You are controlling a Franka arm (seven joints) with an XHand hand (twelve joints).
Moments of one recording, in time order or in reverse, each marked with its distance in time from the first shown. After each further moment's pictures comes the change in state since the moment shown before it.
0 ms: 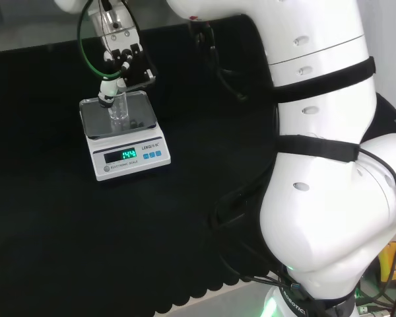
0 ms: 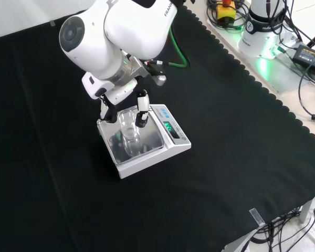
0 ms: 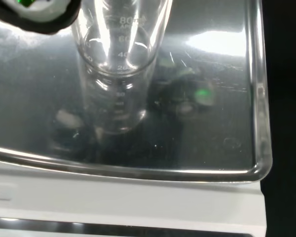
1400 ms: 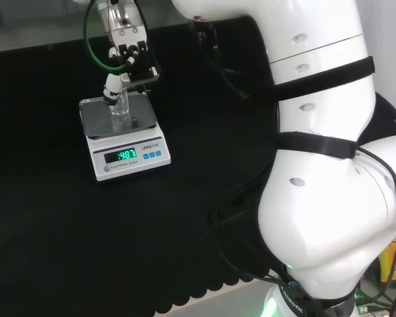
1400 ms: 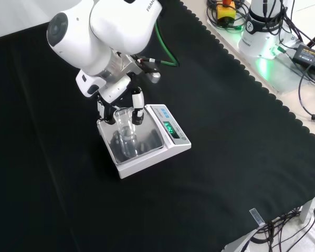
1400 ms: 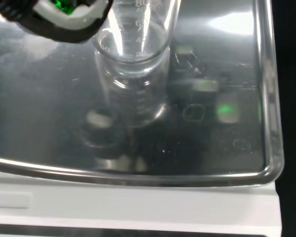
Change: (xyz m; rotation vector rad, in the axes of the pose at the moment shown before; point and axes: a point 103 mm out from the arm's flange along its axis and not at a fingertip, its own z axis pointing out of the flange) arm -0.007 0.007 -0.002 0.044 0.092 -0.034
